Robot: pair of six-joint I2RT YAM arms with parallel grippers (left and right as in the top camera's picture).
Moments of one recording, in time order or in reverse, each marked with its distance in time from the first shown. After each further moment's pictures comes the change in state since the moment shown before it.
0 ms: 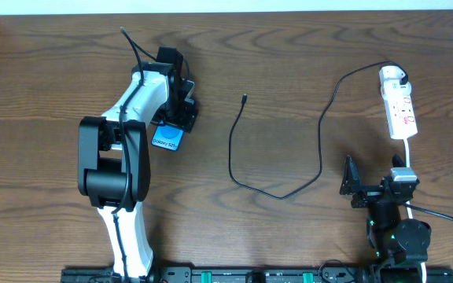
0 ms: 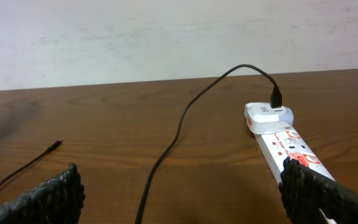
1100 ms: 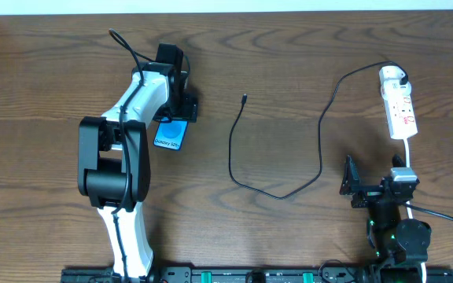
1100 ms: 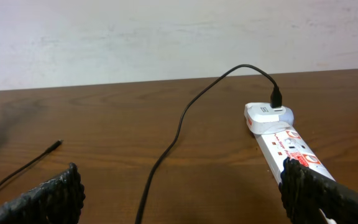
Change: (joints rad) left arm 0.000 0.000 -0.004 0.089 0.007 -0.259; right arm 0.000 0.000 0.000 0.000 0.000 0.000
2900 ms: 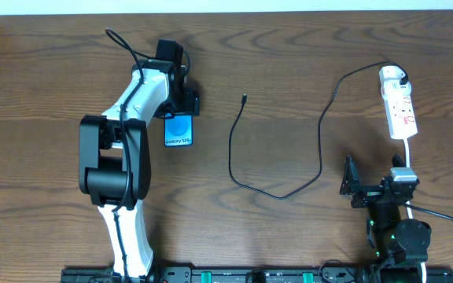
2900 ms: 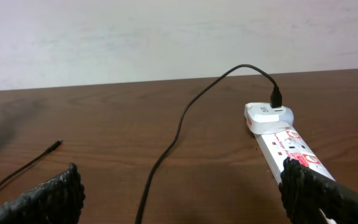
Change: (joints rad) left arm 0.002 0.014 0.028 0.028 0.037 -0.087; right arm 0.000 0.000 0.000 0.000 0.000 0.000
